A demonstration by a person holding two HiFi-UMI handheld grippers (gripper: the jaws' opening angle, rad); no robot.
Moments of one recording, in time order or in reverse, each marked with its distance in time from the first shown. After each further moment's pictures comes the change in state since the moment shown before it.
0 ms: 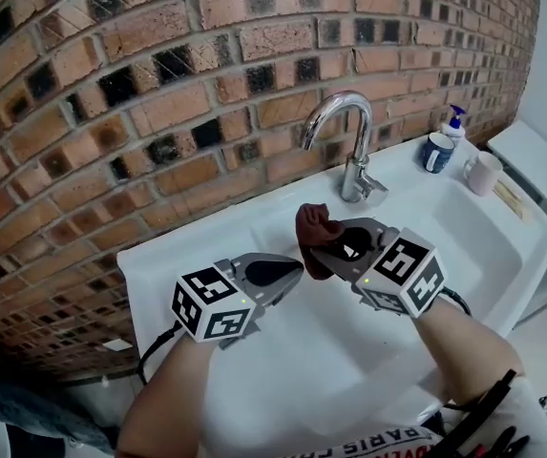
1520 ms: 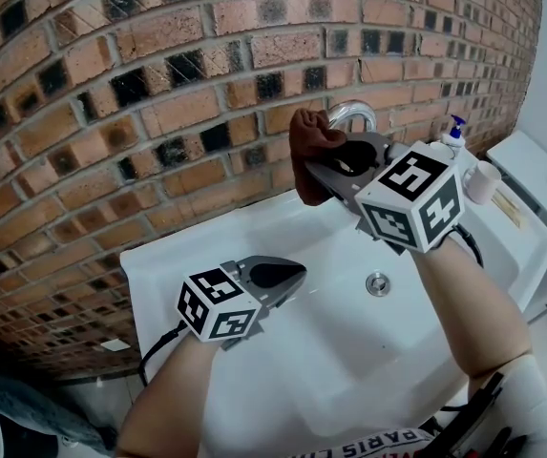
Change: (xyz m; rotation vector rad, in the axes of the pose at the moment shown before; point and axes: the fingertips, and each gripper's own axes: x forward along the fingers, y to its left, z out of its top) left arm 0.001 0.000 0.001 0.001 0.000 0.000; right arm -0.017 -0.068 0.136 -0.132 -0.139 -0.166
